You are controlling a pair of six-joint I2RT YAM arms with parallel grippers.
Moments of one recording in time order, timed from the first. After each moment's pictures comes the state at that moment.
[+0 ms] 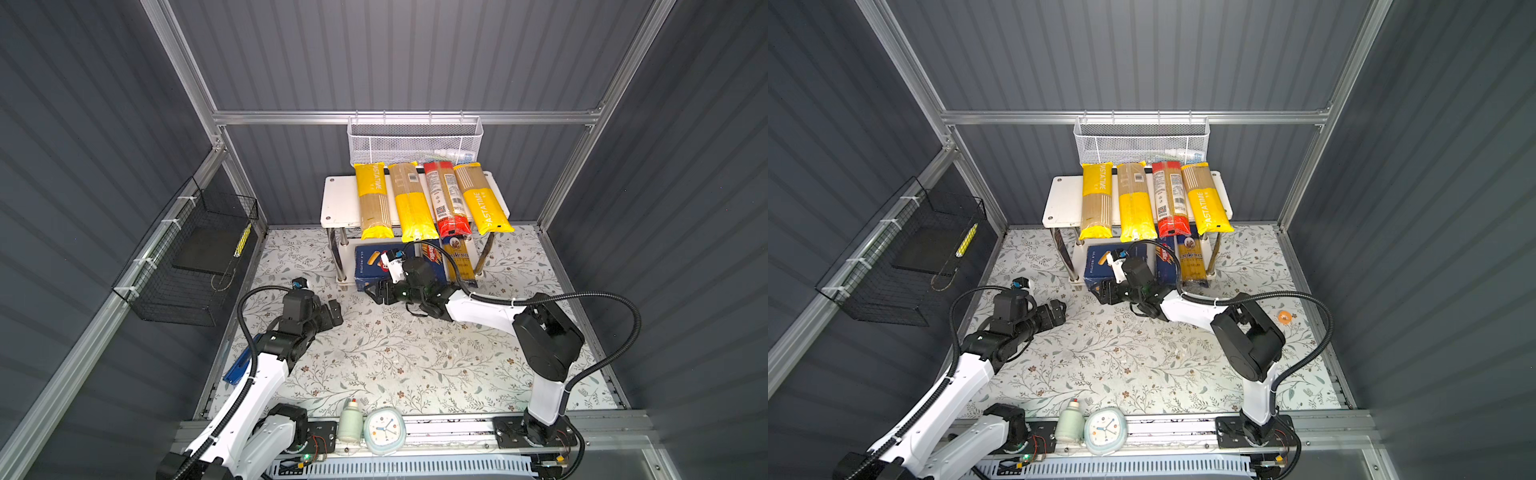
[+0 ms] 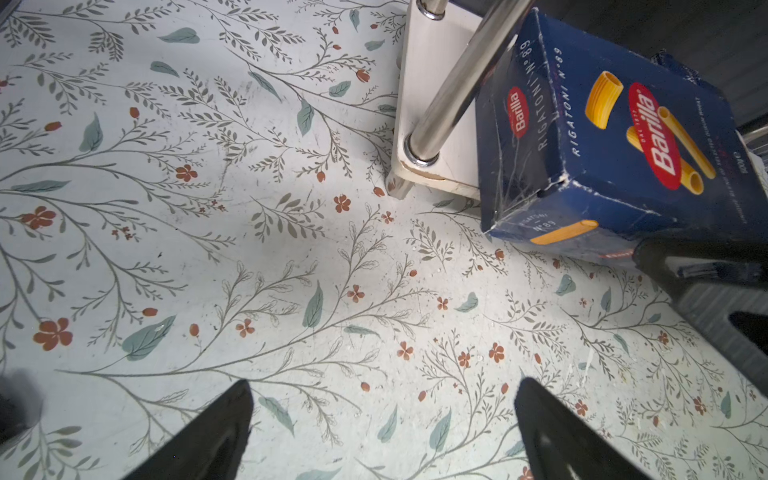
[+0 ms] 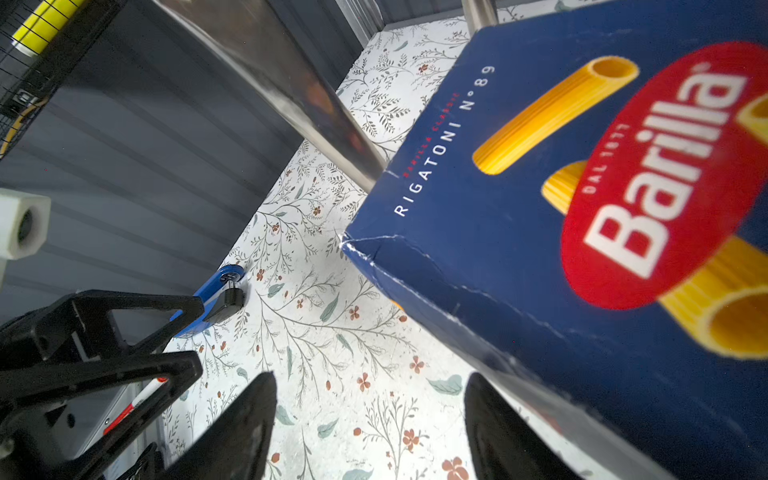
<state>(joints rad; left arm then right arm) -0.26 0.93 0.63 -0.44 -0.04 -0.44 0.78 1.89 1.22 0.21 -0.26 0.50</state>
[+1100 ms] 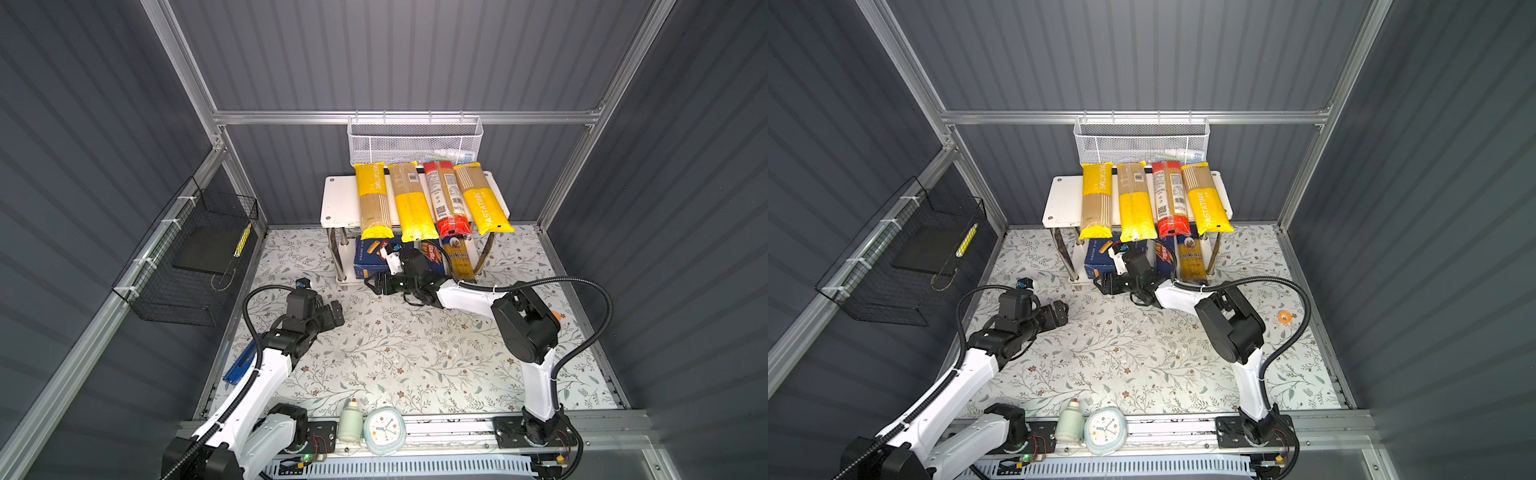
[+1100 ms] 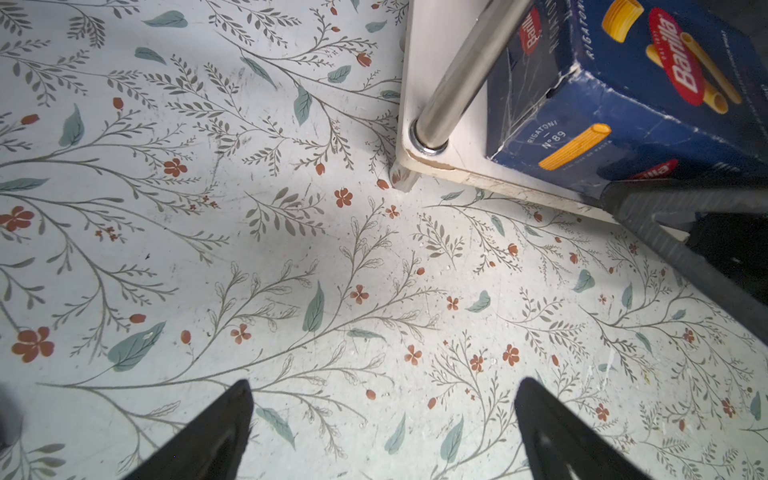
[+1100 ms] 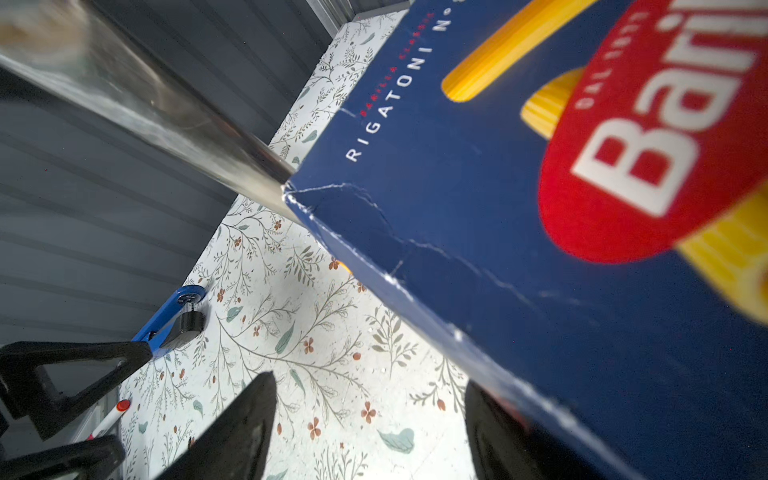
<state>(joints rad) -0.25 0.98 0.61 -0.37 -0.05 -0.42 0.72 2.05 1.38 0.17 -0.32 0.48</state>
